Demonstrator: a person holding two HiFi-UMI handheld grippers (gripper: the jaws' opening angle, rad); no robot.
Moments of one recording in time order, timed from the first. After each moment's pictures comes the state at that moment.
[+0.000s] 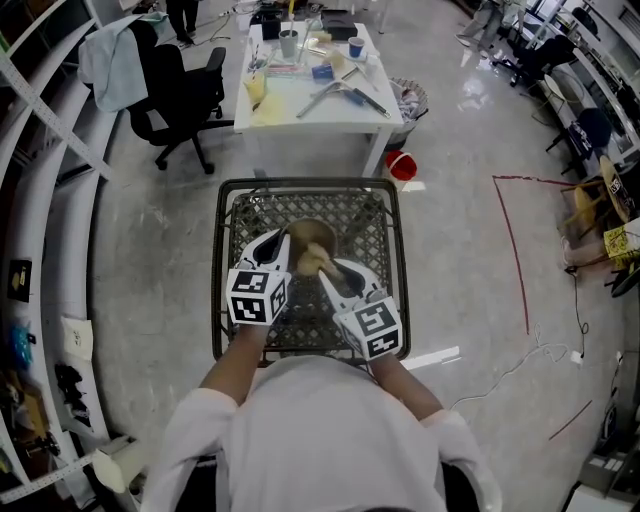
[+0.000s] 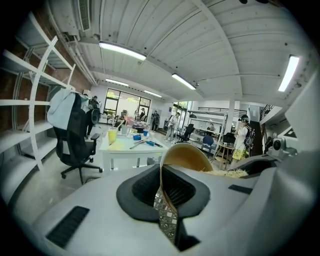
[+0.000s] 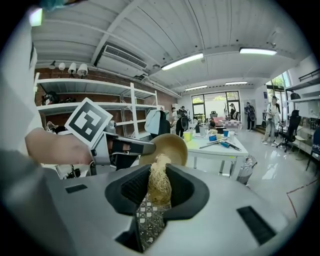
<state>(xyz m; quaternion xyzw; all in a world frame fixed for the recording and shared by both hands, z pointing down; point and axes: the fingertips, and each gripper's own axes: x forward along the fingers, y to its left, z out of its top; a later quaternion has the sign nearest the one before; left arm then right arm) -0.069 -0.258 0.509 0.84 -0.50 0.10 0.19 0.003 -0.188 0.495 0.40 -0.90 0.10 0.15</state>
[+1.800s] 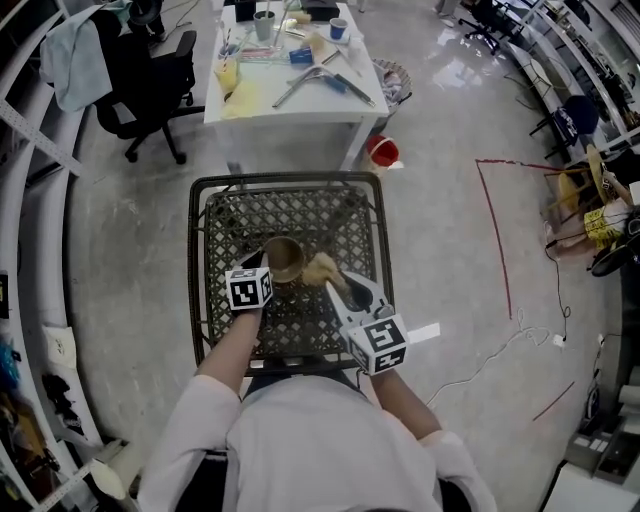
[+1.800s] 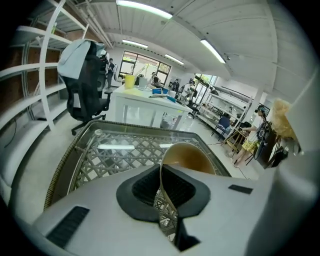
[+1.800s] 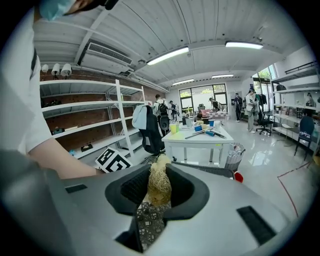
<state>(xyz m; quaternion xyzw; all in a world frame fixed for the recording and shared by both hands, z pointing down) -0.086 -0.285 0.716 0.75 -0.51 0.22 0.36 0.050 -0.207 0.524 0.46 -0.86 0.15 0.16</state>
